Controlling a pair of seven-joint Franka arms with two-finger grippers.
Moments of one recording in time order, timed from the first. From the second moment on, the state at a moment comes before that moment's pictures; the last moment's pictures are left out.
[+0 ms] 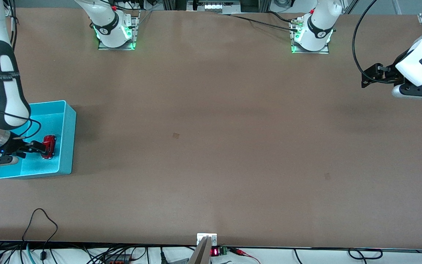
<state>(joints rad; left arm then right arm) -0.08 -0.01 0.03 -1.64 0.02 1.51 0.02 -0.13 0.52 -0.18 -1.73 0.26 2.35 -0.58</state>
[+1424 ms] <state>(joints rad) -0.08 -0.01 0.03 -1.64 0.02 1.51 0.02 0.03 0.16 -0.15 -1.44 0.07 1.55 -0.07</state>
